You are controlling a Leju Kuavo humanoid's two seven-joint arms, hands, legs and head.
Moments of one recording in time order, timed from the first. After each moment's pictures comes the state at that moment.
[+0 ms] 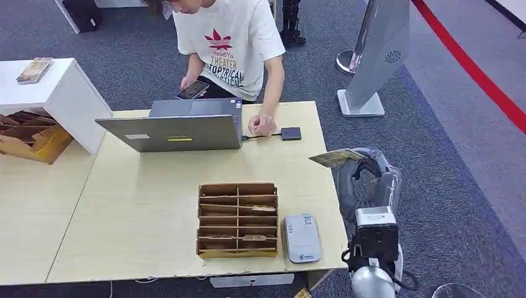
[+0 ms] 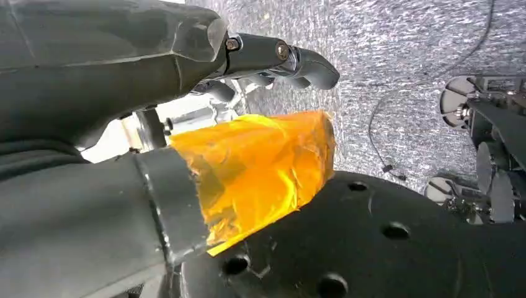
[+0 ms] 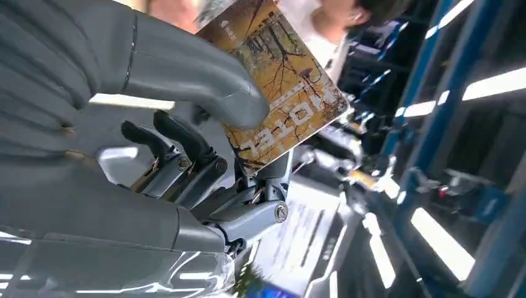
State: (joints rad) left arm -0.04 0.00 -0.78 -0.16 0.81 0.21 0.14; right arm -0.06 0.03 0.39 -1.78 0.43 -0.54 -0.31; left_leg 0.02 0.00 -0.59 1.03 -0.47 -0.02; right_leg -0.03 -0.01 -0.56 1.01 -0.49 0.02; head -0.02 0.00
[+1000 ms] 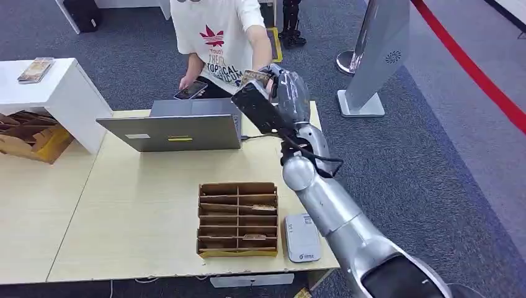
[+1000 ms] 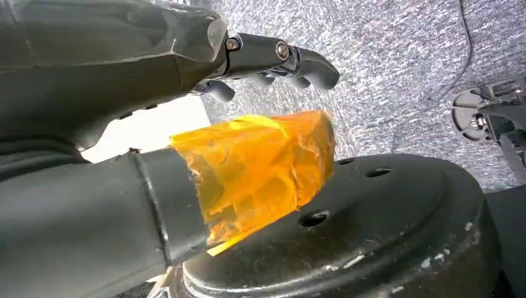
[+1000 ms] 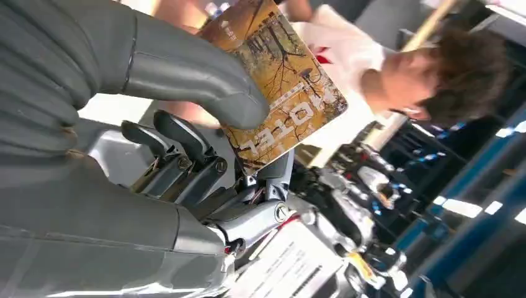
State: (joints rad) left arm -0.11 0.00 -0.96 -0.16 0.65 0.17 0.24; right arm -0.80 0.21 0.51 -0.90 0.59 -0.49 -0.07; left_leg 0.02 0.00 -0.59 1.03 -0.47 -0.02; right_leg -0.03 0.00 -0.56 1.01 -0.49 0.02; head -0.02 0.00
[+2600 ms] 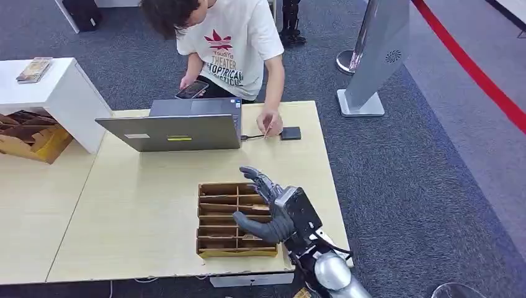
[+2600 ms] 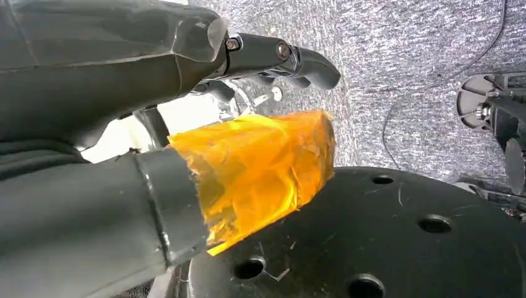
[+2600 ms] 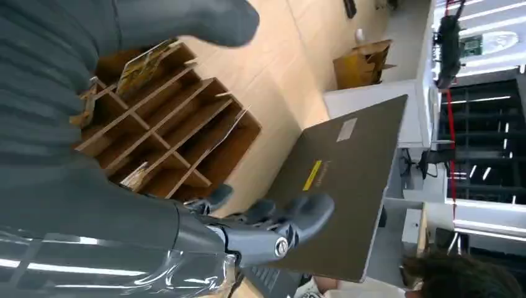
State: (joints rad) left arm -0.04 -0.01 -0.86 -0.16 0.86 0.21 0.14; right arm -0.20 0.00 0.66 -1.45 -0.08 -0.08 -0.17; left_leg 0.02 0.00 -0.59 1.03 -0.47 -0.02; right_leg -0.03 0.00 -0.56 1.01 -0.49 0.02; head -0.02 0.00
